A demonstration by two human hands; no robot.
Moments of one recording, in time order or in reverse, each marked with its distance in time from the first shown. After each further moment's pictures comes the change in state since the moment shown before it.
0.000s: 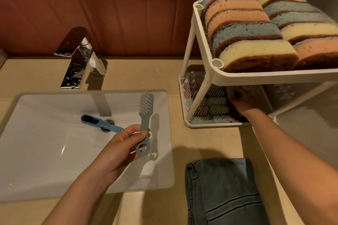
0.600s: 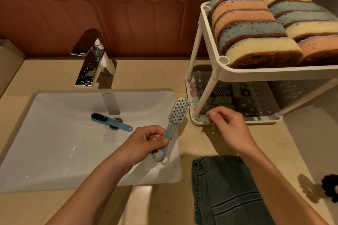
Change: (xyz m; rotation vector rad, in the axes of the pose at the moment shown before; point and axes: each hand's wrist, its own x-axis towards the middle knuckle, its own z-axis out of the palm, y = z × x) left_hand -0.003 -0.003 0.004 0.428 -0.218 0.154; right_hand -0.149 -0.062 0.015 0.418 -0.183 -0.262
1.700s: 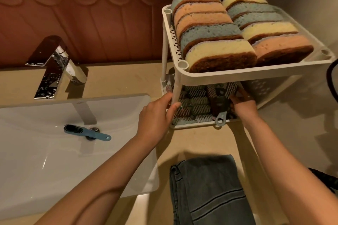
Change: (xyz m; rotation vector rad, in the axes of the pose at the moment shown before) left_hand 0.081 0.043 0.072 0.753 0.428 0.602; right_hand 0.085 0.087 -0.101 0.080 0.439 0.270
